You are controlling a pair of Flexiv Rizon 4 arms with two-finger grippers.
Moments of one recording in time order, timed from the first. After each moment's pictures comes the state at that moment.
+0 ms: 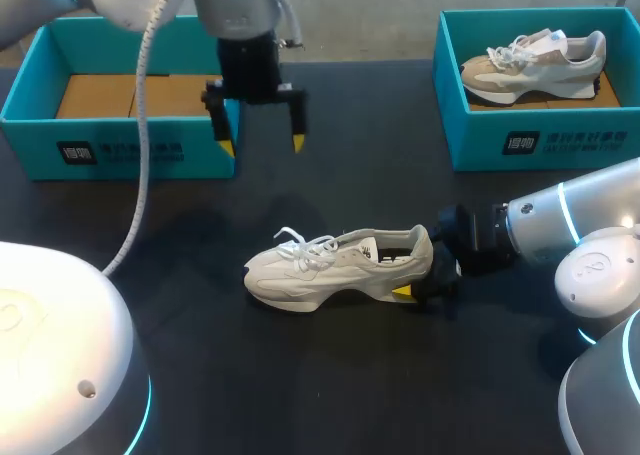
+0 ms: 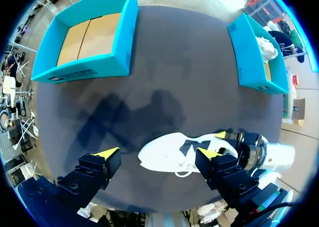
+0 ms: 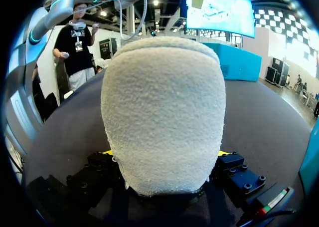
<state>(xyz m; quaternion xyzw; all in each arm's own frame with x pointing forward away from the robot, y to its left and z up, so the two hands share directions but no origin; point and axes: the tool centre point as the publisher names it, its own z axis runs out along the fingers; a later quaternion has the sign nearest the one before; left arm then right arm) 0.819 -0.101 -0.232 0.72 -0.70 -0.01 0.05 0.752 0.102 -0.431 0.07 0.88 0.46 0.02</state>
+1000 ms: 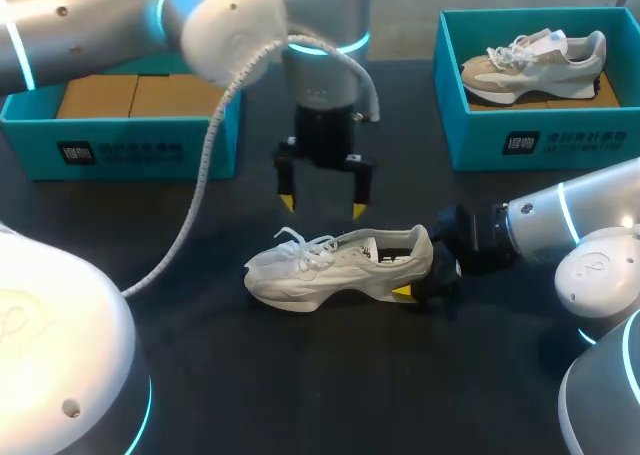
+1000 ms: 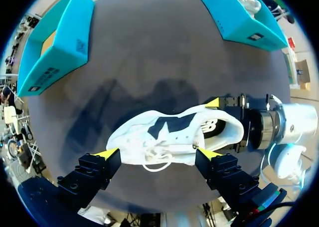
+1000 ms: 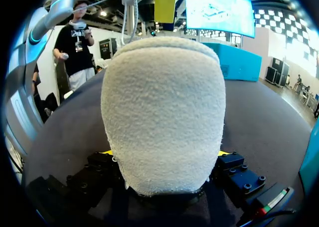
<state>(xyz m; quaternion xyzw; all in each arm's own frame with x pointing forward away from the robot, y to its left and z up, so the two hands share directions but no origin) 0.758 -0.181 -0.290 0.63 -0.77 -0.05 0.04 0.752 0.102 -0.431 0.07 0.88 0.46 0.02</state>
